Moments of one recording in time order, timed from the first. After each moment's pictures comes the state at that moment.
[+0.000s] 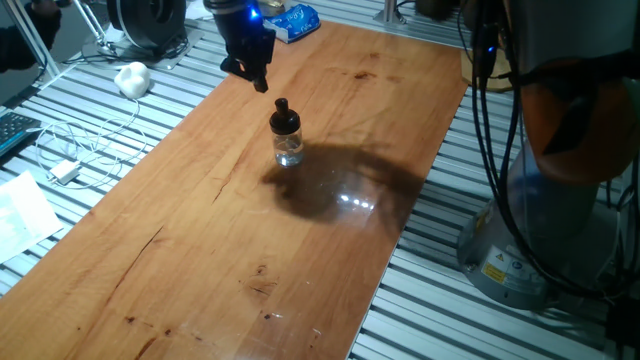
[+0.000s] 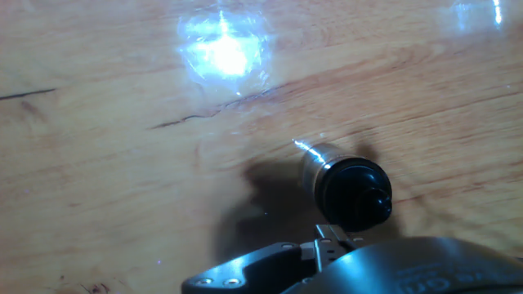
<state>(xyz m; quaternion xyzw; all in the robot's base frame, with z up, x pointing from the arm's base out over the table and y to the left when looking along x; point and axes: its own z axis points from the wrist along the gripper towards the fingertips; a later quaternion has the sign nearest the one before) 0.515 0.001 0.236 -0.06 -1.00 0.03 0.06</state>
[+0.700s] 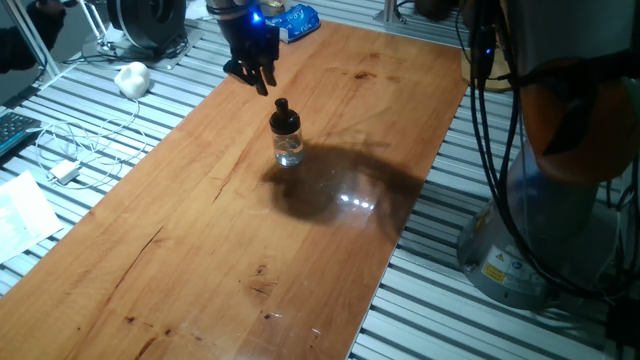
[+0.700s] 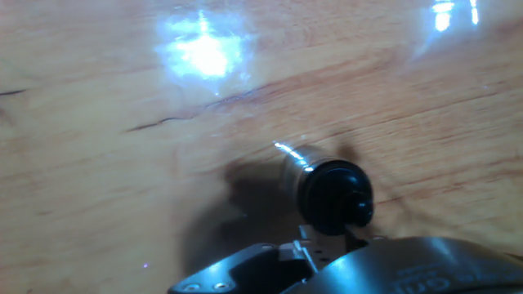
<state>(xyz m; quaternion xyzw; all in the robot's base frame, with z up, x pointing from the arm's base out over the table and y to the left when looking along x) 0.511 -0.026 0.220 -0.09 -0.99 0.06 0.06</state>
